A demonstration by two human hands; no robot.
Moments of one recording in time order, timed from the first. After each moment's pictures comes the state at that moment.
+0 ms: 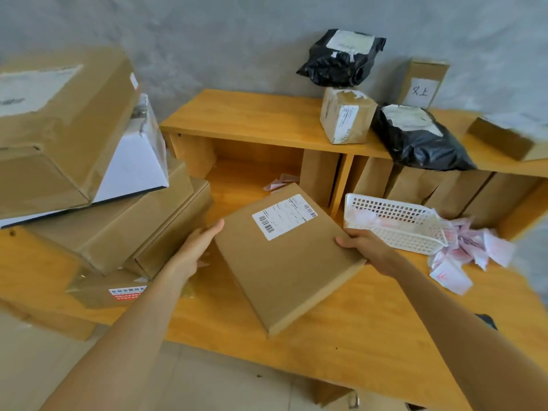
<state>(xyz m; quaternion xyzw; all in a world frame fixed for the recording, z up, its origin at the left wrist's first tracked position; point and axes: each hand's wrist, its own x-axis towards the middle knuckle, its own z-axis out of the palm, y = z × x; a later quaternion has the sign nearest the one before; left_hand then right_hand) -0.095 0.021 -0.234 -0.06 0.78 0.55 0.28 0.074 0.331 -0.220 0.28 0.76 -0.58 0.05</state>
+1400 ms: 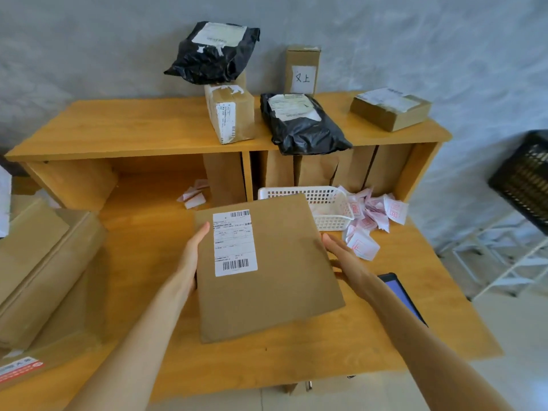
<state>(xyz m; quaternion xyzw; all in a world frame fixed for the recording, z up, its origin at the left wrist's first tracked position) -0.023 0.185 -0.238 0.00 0.69 0.63 0.35 0.194 0.394 -0.248 0.36 0.63 -0.68 -0.08</state>
